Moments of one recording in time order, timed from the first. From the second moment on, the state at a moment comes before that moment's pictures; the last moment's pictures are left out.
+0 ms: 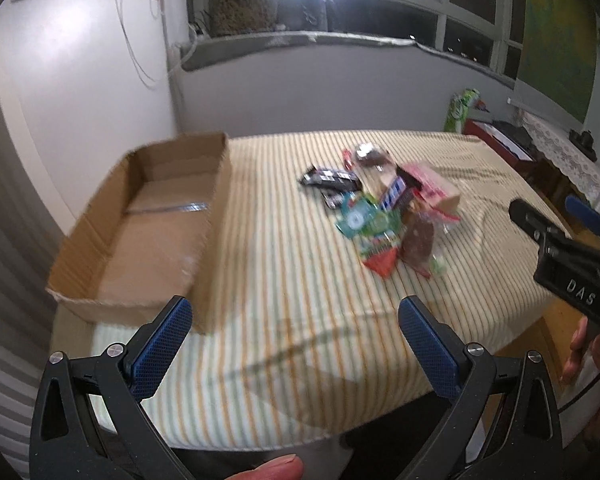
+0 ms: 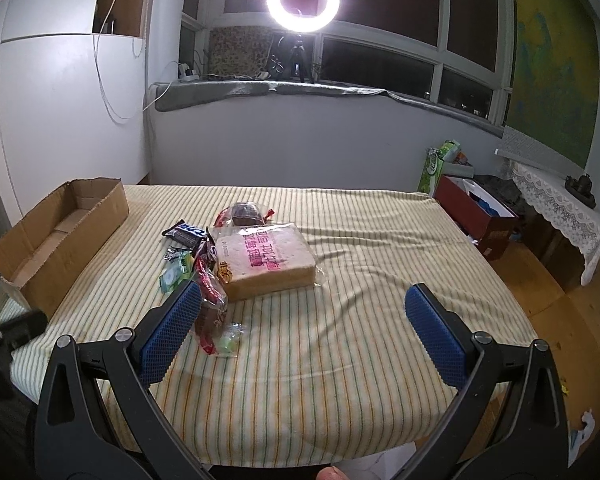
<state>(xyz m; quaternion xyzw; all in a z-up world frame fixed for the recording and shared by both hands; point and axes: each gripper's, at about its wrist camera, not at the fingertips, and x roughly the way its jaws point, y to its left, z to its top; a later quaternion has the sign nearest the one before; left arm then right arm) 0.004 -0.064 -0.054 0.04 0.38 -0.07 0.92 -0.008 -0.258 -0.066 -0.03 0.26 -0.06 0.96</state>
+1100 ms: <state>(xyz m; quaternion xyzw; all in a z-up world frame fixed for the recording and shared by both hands) 0.015 -0.094 -0.141 0.01 0.39 -0.16 0.91 0.009 -0.273 -0.165 -0.01 0.34 0.02 0.94</state>
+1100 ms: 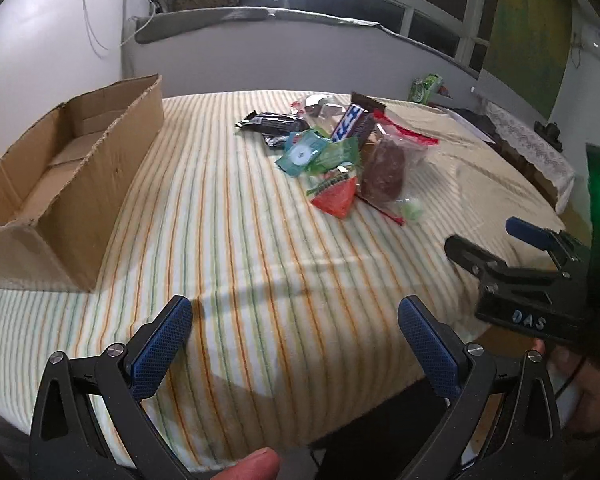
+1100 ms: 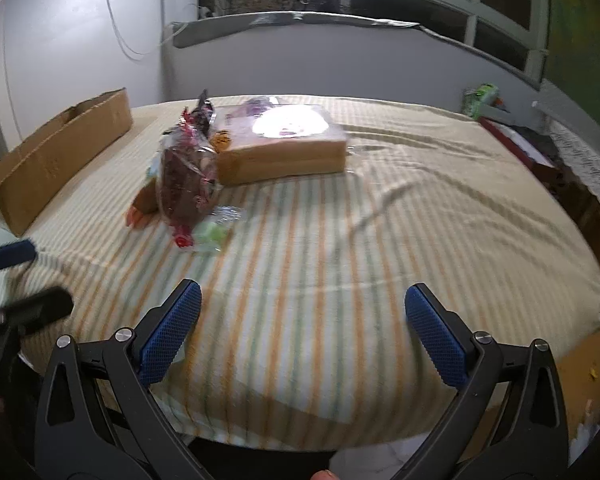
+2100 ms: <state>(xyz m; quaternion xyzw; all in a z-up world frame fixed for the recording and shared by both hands) 0.067 -0.112 -0.141 0.01 0.36 -0.25 0.90 0.018 -0.271 -0.164 -0.01 0.29 0.08 0.95</state>
